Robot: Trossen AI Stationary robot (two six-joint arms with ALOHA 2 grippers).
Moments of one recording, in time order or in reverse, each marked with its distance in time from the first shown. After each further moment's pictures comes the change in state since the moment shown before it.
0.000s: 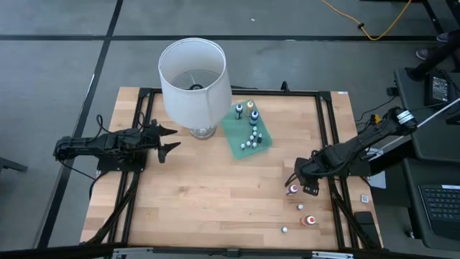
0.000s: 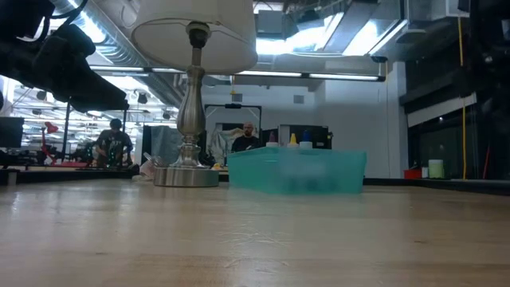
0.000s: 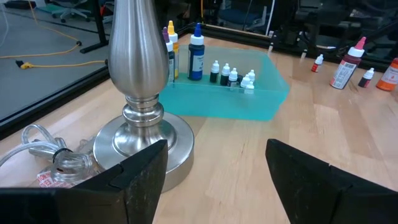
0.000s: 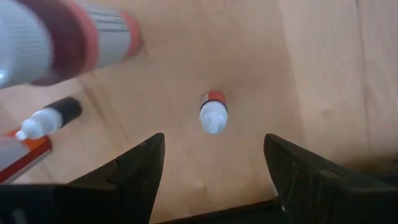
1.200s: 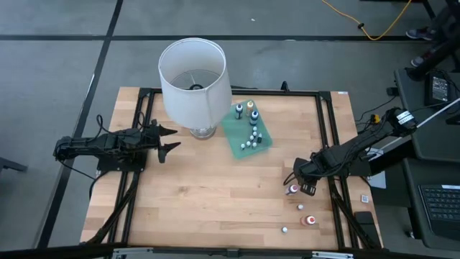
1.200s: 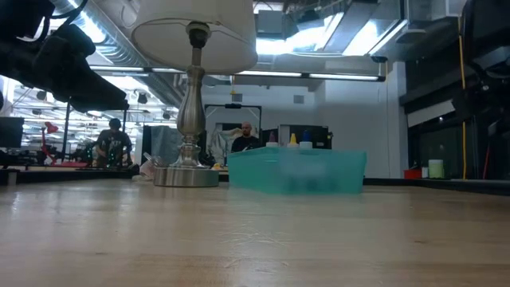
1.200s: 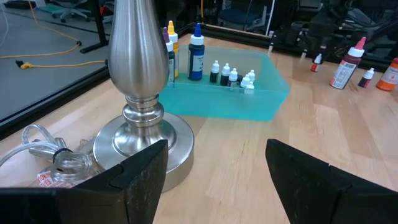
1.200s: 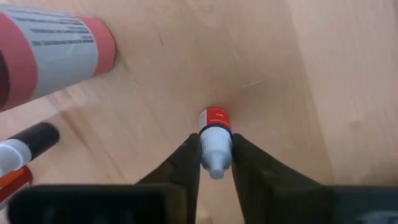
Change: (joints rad) left arm 0.000 0.000 0.000 0.000 0.000 0.000; right arm -0.011 0.009 -0.125 0.163 -0.007 0.059
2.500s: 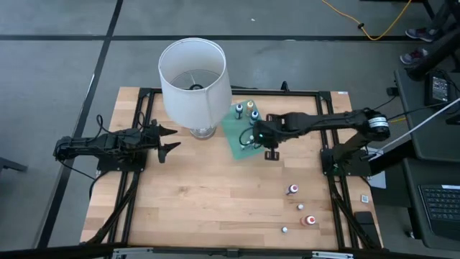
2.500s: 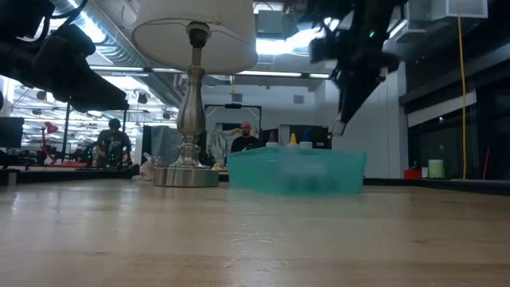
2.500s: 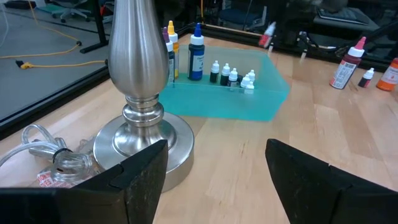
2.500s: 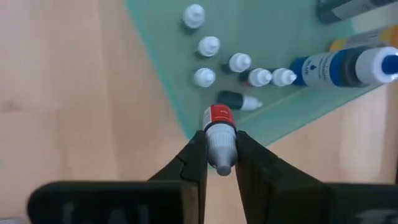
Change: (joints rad) left arm 0.000 0.000 0.000 0.000 0.000 0.000; right arm -0.518 0.426 0.688 -0.086 0.275 -0.942
